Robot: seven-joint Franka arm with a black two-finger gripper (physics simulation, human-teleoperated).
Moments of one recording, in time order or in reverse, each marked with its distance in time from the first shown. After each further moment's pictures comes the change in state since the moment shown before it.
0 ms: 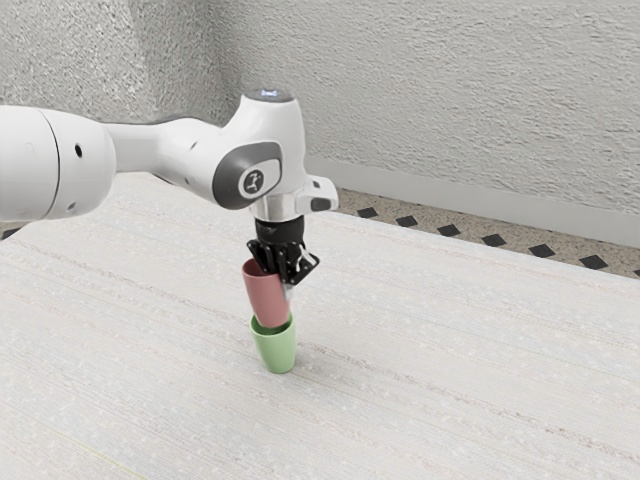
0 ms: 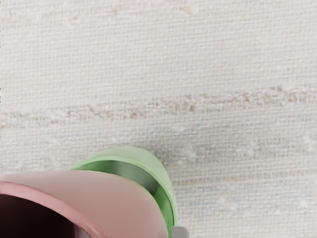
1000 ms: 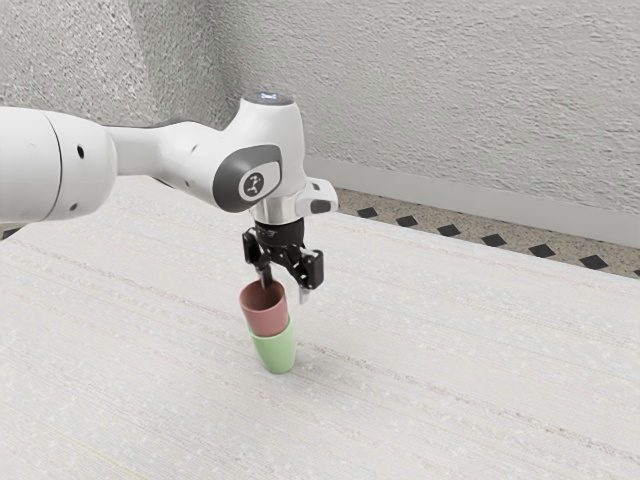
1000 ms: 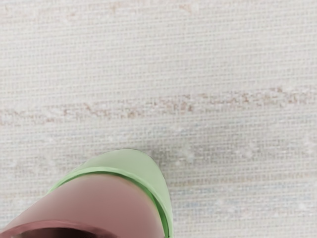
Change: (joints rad) arm 0.000 0.003 0.000 -0.005 -0.011 0.009 -0.008
